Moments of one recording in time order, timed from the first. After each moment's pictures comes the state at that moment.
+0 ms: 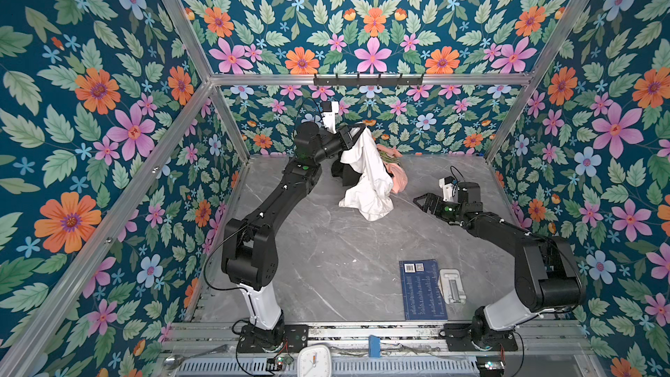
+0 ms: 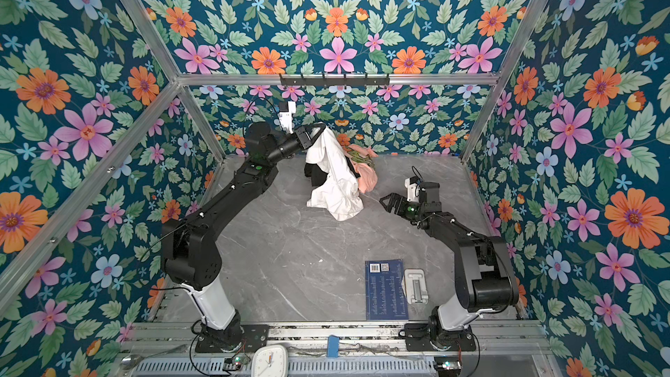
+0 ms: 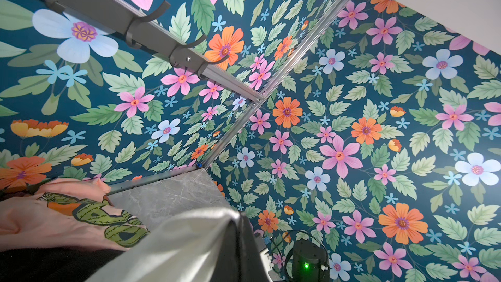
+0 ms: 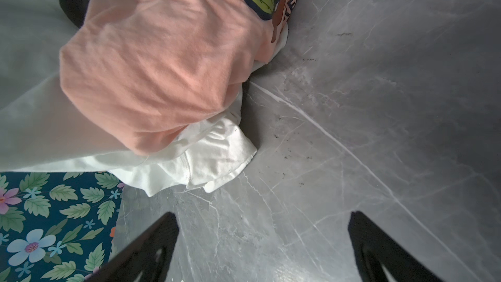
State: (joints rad) left arm -0.38 1.79 1.59 0.38 0.60 -0.79; right arm 0.06 1.57 0.83 0.08 -0.56 0.49
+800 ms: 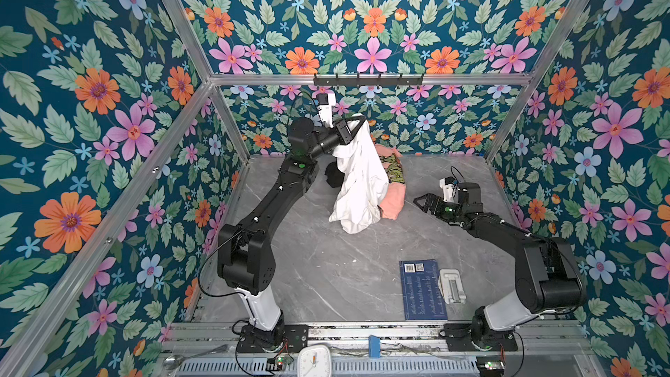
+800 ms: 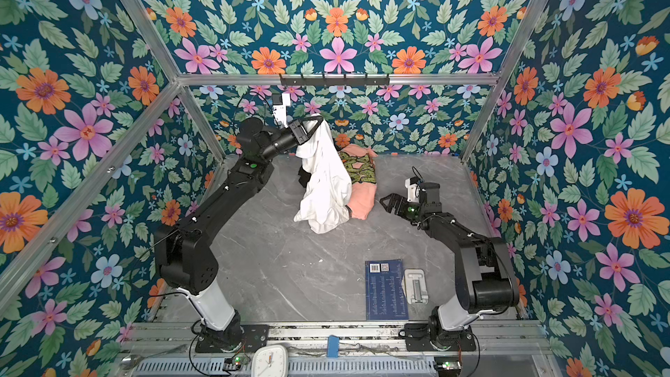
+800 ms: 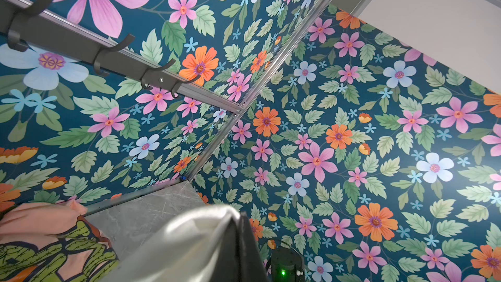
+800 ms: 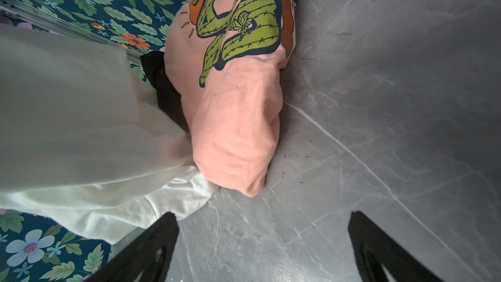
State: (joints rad) left arm -0.38 1.76 1.62 0.41 0.62 -0.83; right arm 0.06 1.56 0.82 0.08 -0.55 0.49
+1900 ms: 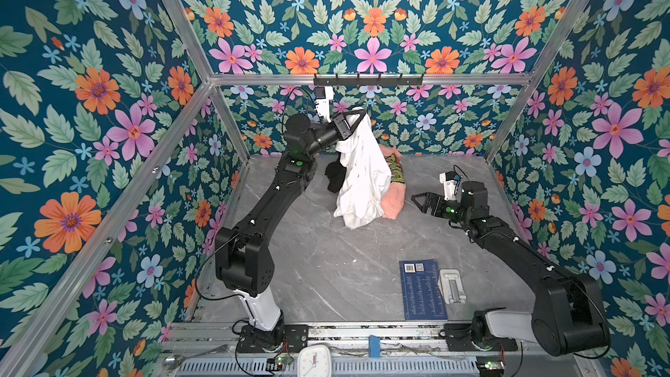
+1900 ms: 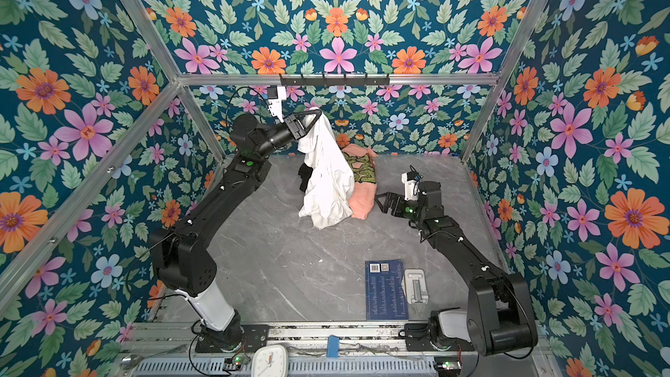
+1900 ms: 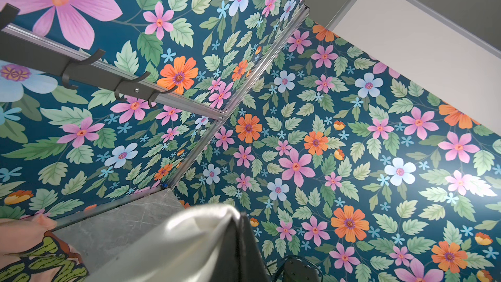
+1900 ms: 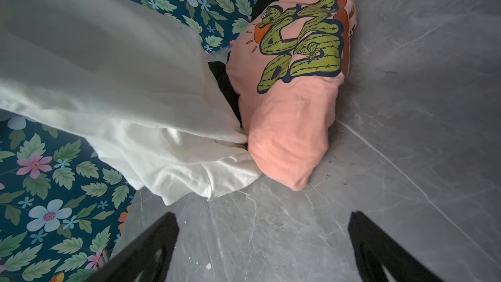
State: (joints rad) left arm -0.38 1.73 1.66 0.43 0.66 -0.91; right arm 0.15 1.30 0.80 0.01 -0.51 0.47
